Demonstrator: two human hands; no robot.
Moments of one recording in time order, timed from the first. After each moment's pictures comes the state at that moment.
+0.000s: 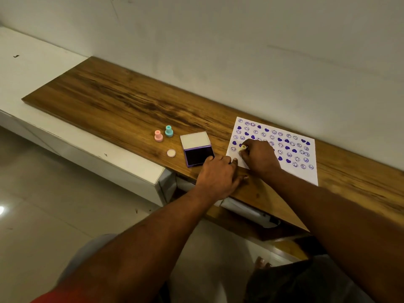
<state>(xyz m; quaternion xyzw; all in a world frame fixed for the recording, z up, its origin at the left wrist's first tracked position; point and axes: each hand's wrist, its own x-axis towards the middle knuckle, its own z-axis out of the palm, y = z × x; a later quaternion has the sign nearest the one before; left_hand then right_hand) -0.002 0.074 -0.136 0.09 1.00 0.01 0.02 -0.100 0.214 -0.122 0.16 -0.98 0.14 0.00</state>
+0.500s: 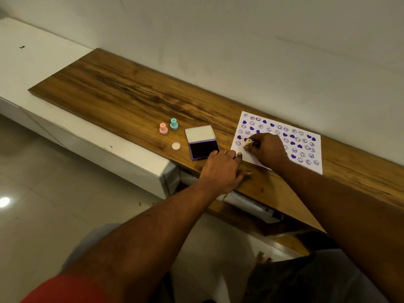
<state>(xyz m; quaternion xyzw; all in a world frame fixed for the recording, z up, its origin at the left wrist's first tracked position) 0.002 0.071 -0.140 0.10 0.99 0.03 0.01 -0.107 0.222 -0.119 0.06 -0.94 0.34 -0.06</state>
